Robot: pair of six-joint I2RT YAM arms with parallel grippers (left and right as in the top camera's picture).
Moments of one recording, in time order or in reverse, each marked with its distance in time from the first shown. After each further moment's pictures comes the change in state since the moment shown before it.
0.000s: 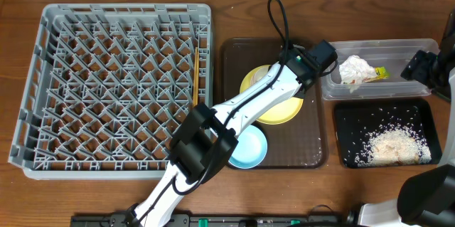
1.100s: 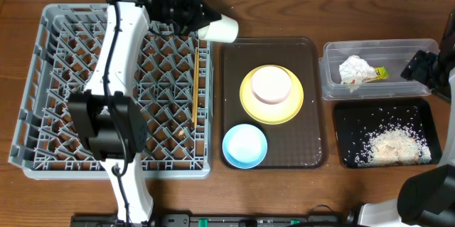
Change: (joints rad) left arm 0.789 -0.168 0.008 0.056 1.326 0.114; right arm 0.000 0.000 0.000 0.000 0.000 0.000
